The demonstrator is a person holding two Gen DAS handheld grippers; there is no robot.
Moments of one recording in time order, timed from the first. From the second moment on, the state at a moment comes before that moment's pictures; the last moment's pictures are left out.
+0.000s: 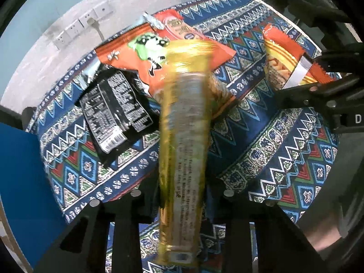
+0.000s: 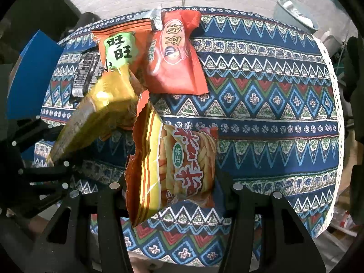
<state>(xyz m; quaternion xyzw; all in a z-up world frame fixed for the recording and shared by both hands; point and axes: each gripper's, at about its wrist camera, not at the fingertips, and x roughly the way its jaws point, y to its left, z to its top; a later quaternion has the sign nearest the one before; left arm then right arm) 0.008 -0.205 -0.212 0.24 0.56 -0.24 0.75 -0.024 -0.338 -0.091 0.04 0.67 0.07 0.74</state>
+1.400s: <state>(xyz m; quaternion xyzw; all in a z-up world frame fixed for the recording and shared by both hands) 0.007 -0.088 -0.075 0.16 0.48 -0.15 0.85 -0.005 -0.232 -0.002 -0.01 0.57 0.14 0.81</state>
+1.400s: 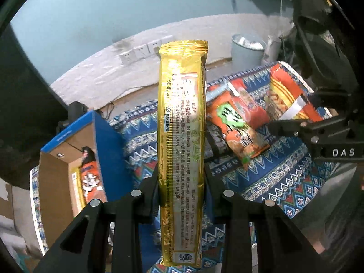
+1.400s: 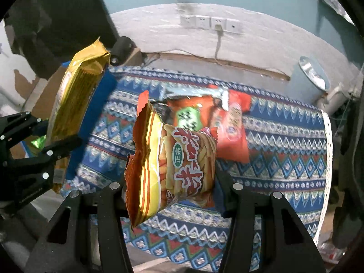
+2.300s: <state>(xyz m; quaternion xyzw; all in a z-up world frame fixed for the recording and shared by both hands) 0.008 0.019 -0.044 0.10 0.45 -0.07 0.88 0.026 -0.104 0.031 -0.06 0.53 0.23 0.81</state>
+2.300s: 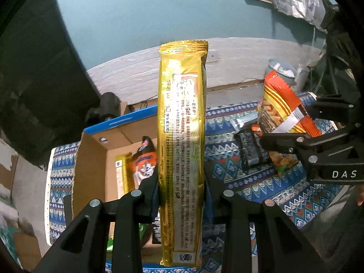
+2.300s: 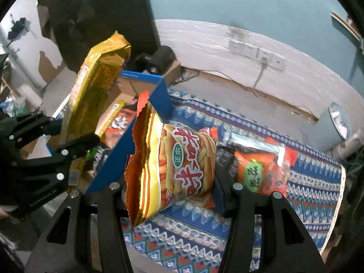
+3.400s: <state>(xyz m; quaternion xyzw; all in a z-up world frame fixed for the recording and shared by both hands) 0.018 0.150 -0.074 0.01 0.49 0.04 0.87 0.061 0.058 -0.013 -0.11 0.56 0.31 0.76</state>
